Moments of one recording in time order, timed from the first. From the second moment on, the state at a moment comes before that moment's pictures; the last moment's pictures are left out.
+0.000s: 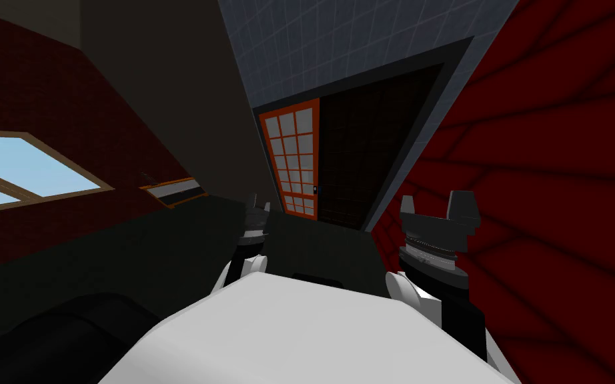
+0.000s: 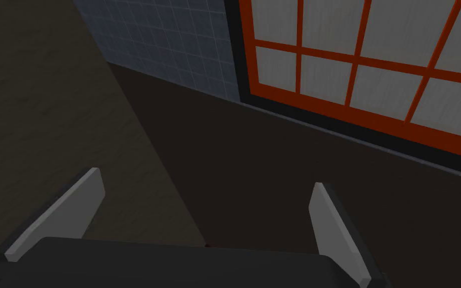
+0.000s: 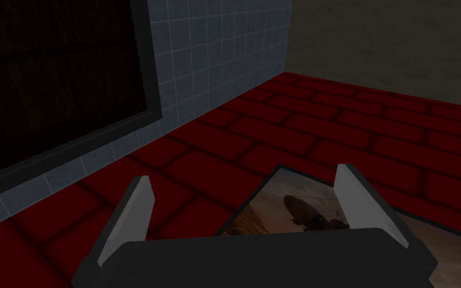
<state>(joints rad) 0.54 -0.02 0.02 -2.30 -0.05 -0.39 0.09</state>
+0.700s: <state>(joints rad) 0.51 0.02 0.05 -2.16 -0.07 -0.44 -0.03</state>
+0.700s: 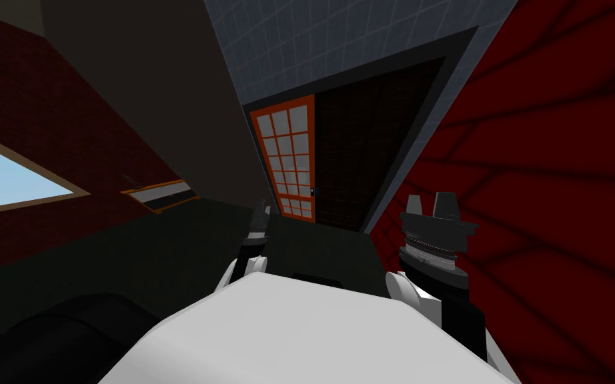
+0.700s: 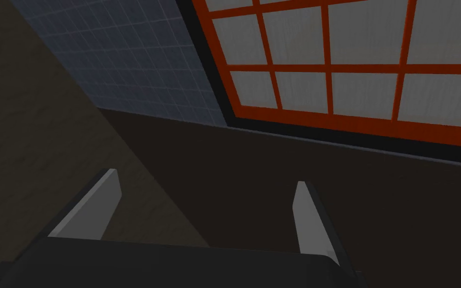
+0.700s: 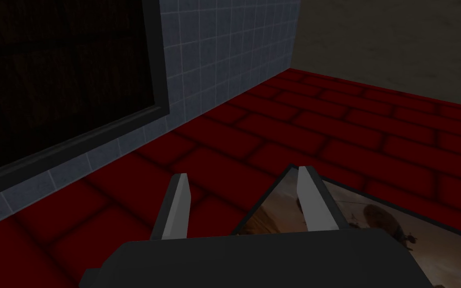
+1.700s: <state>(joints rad) 0.46 0.05 0.09 -1.97 -0.11 -0.49 -0.22</state>
